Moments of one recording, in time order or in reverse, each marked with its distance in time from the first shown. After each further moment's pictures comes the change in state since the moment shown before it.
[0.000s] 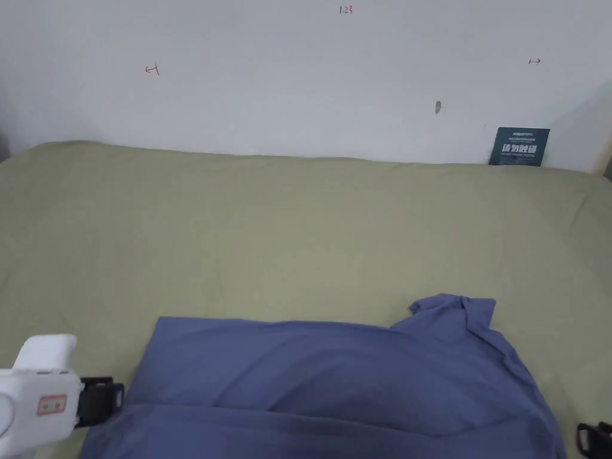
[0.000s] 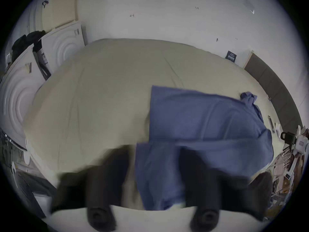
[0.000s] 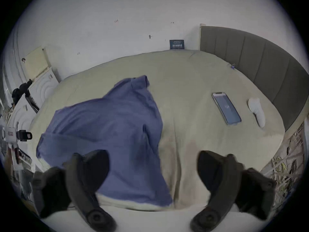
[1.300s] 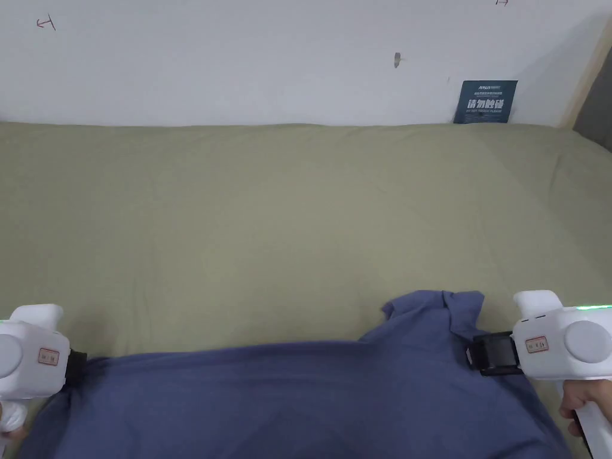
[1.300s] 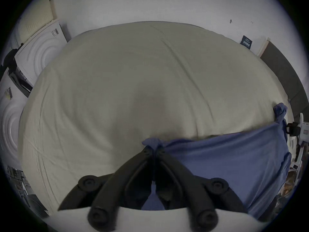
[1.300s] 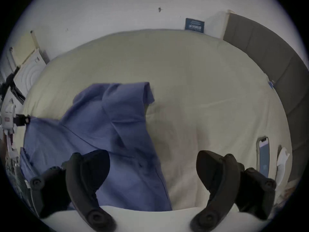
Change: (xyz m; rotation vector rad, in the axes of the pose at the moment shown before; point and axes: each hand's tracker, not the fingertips) left arm 0.035 0.111 -0.175 -0.163 0.060 -0.062; right arm -0.016 0.111 -0.223 -0.248 -0.039 0.125
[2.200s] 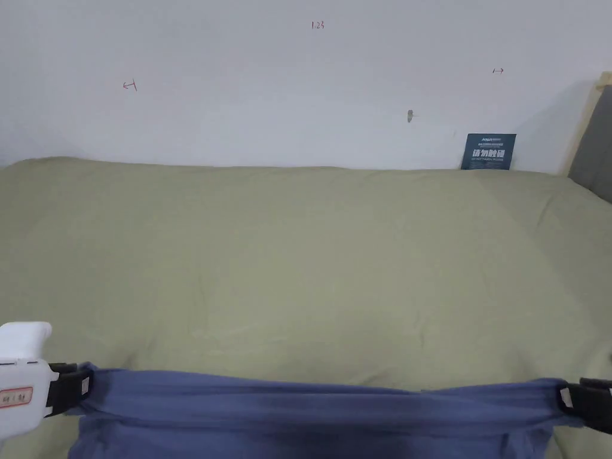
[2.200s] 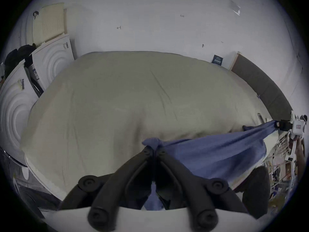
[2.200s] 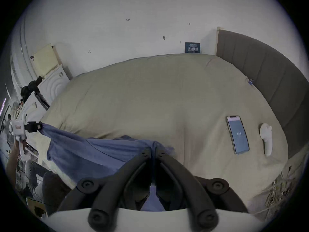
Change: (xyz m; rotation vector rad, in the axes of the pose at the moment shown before) left arm -0.045 -0.162 0.201 0.236 -0.137 -0.032; right arm 0.024 -0.161 0.235 0.229 0.163 -0.083
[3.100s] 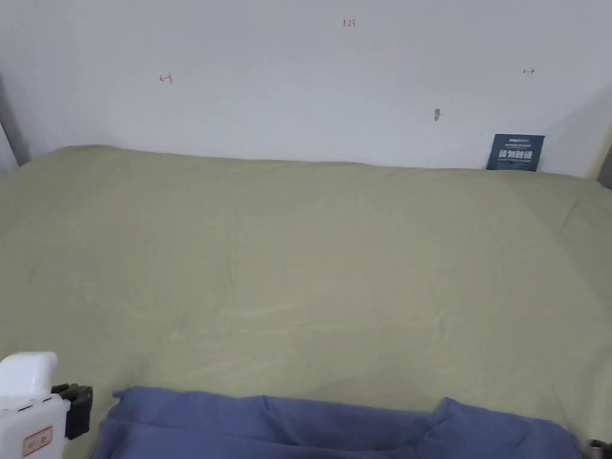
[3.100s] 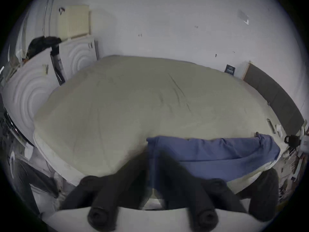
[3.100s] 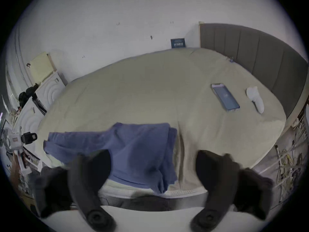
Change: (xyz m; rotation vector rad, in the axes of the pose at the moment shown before) left arm 0.016 -0.066 0.031 0.124 0.162 0.085; right arm -0.026 -0.074 0.028 0.129 -0.113 -0.043
